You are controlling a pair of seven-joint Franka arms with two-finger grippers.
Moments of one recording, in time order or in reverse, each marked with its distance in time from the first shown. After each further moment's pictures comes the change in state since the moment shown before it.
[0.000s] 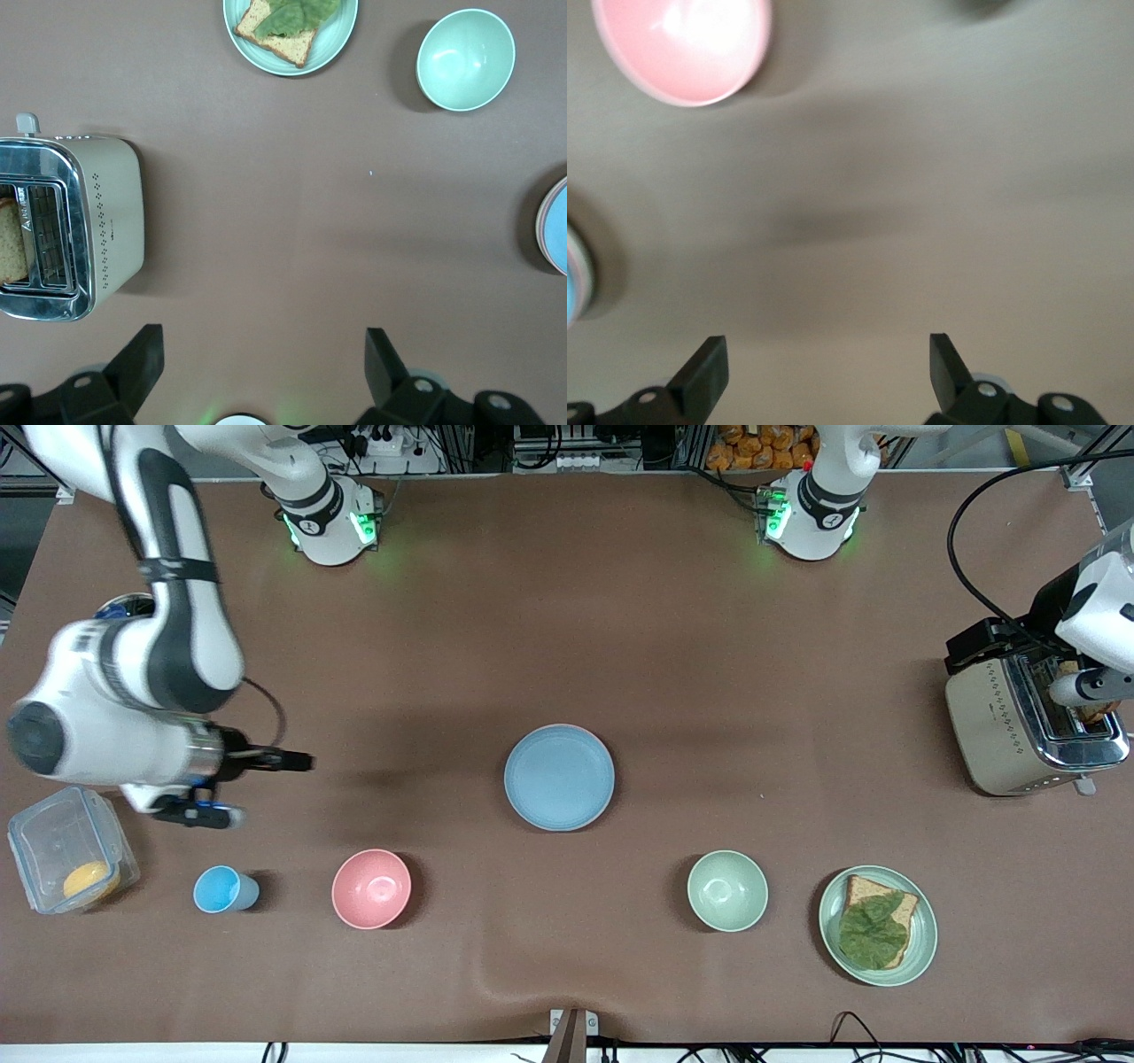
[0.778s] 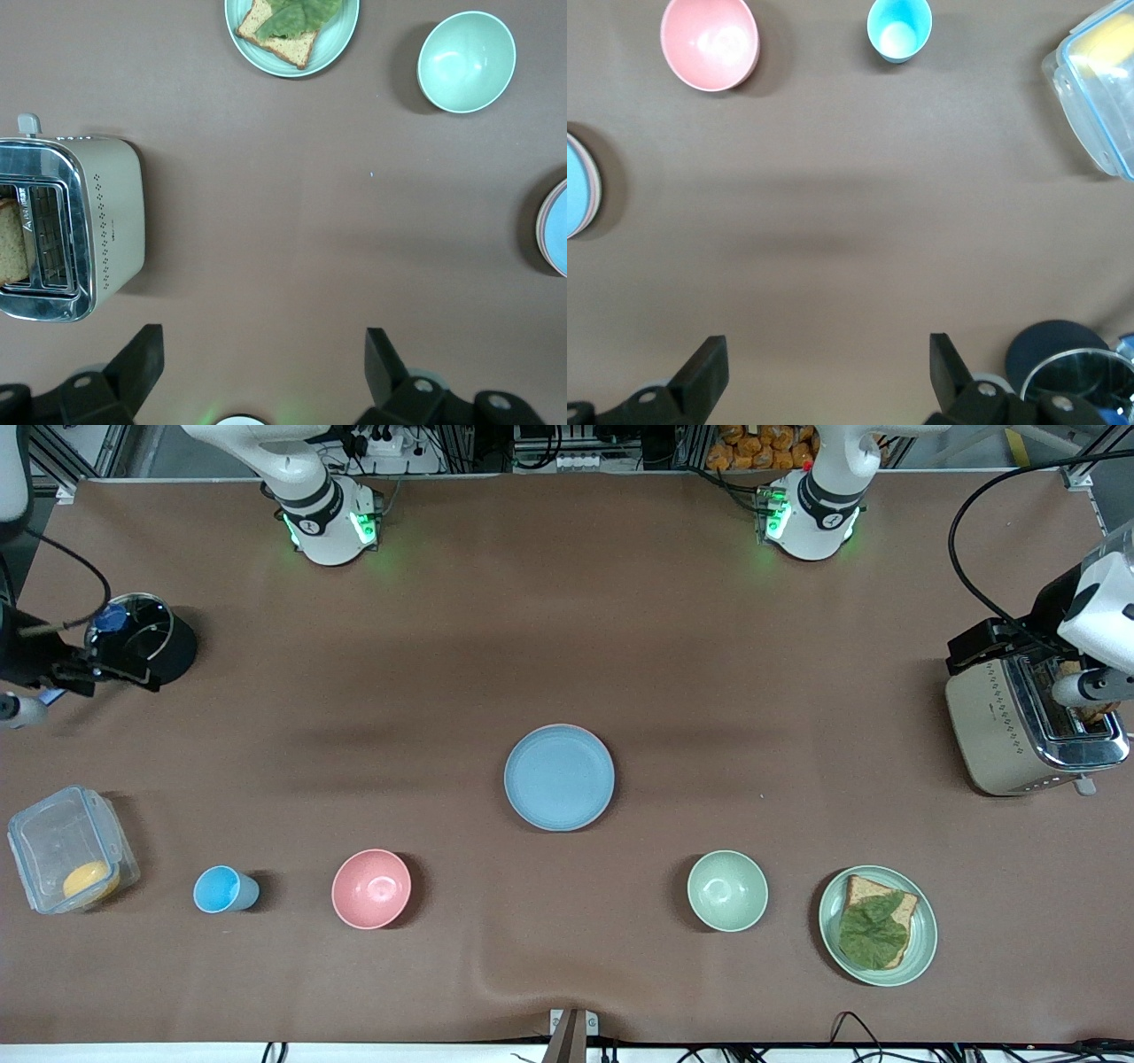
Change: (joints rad) left arm 0.003 0.000 0.001 0.001 0.000 0.002 0.000; right arm -0.345 -0.347 0.282 0.015 -0.183 -0.197 -0.124
